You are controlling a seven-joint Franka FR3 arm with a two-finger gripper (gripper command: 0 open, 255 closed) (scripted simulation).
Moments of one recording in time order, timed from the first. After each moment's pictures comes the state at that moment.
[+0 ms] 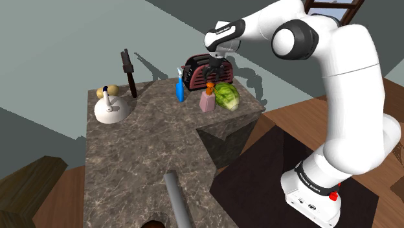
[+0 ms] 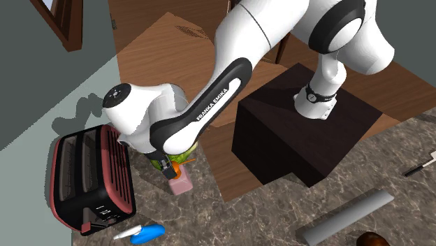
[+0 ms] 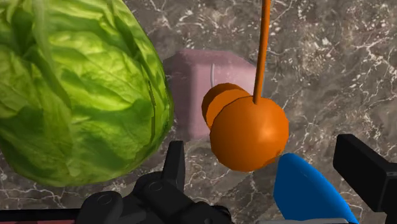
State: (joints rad) arm -0.16 0.78 -0.09 -1.40 0.22 2.09 -0.18
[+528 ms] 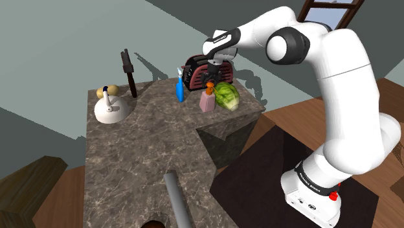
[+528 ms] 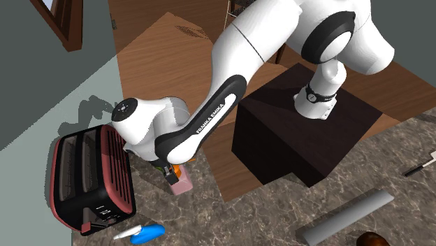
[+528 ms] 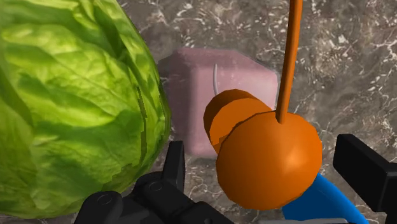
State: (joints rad) arm -0.16 0.85 -0.09 -1.38 0.23 2.15 -0.19
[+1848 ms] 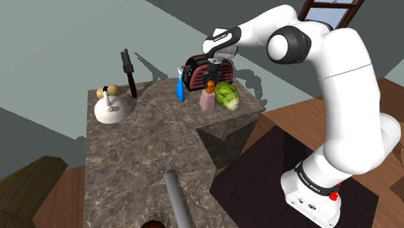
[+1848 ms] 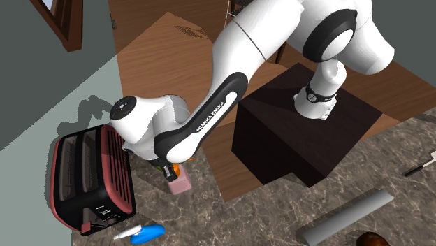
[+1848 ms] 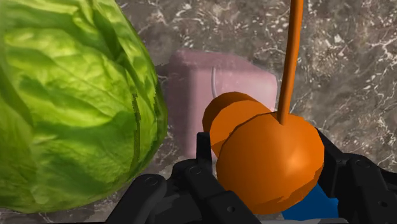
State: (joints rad) arm -0.16 0.84 -0.09 -1.38 0.23 2.14 -0.18
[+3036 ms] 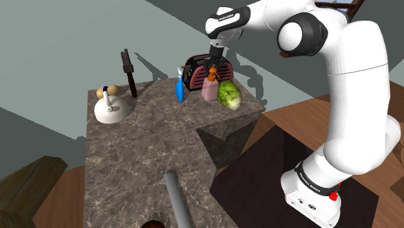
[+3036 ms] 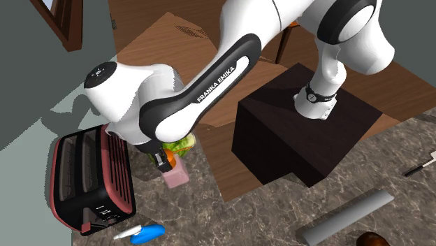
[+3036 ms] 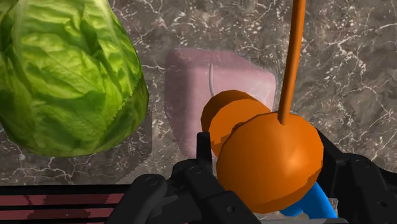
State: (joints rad) arm -0.15 0.71 -0.10 -1.36 0.21 1.99 -0.16
